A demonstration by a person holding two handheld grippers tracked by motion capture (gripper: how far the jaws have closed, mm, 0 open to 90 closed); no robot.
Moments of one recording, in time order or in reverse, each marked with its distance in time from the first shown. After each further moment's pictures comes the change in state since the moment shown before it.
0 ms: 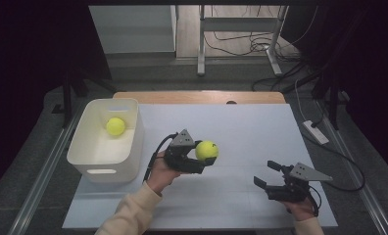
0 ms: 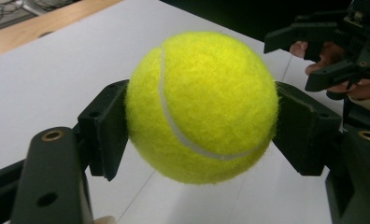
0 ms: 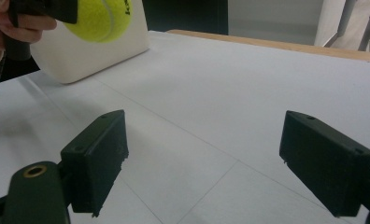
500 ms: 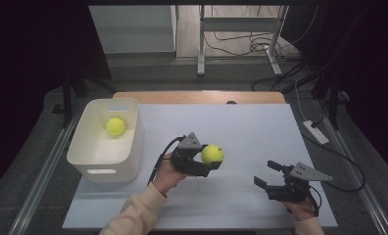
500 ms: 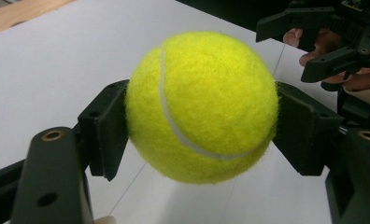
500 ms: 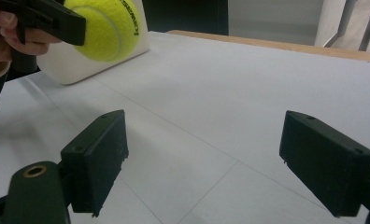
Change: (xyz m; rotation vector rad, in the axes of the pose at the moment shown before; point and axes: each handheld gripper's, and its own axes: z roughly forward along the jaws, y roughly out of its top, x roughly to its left) left arm -0.005 -0.003 0.018 0.036 -0.042 0.013; right arm -0.001 0.000 0.000 0.000 0.002 0.001
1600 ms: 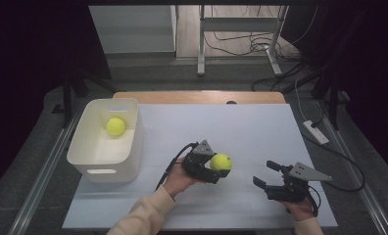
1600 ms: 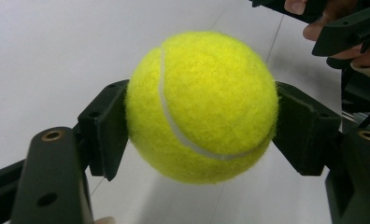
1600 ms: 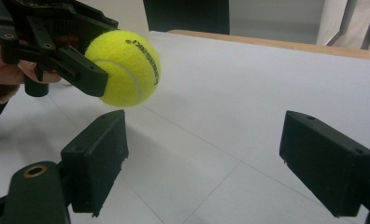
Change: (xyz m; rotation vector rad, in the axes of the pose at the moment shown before) left arm -0.010 -0.008 0.039 0.093 -0.047 0.007; right arm 0.001 0.001 0.001 -0.001 0.004 0.006
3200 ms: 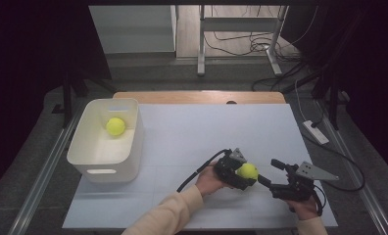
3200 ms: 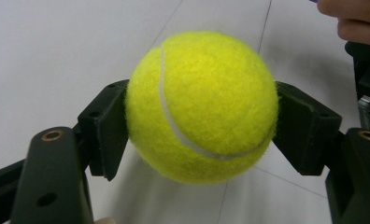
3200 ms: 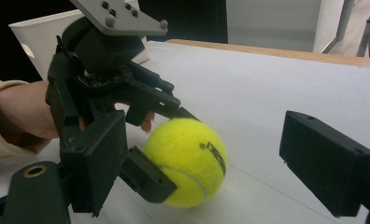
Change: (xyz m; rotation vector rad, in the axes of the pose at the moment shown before) left arm -0.022 0.018 0.092 0.091 -0.093 0.029; right arm -0.008 0.002 -0.009 -0.032 0.000 0.016
